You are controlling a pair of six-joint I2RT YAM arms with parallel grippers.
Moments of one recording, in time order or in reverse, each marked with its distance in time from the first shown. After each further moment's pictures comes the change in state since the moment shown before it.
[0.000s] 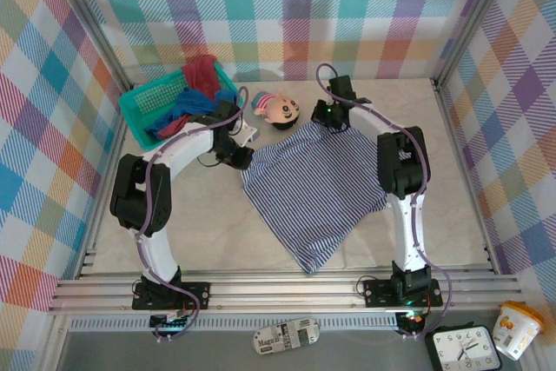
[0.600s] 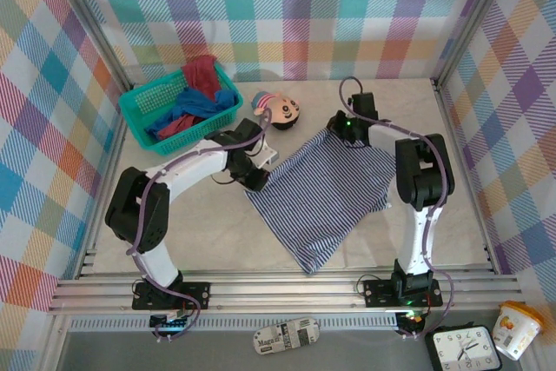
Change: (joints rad) left arm -0.204 -0.109 -0.131 0.001 -0.028 -0.030; right arm -0.082 -0.207 -0.421 0.308 -0.097 0.118
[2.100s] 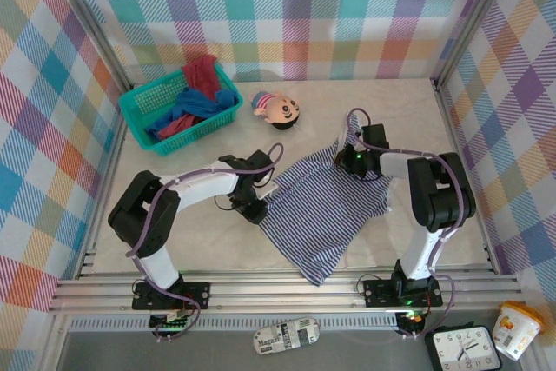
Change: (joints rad) left arm -0.125 -0.019 -0.190 -0.032 -0.104 -0.074; right arm -0.020 -0.239 -0.420 0.011 -0.056 -0.036
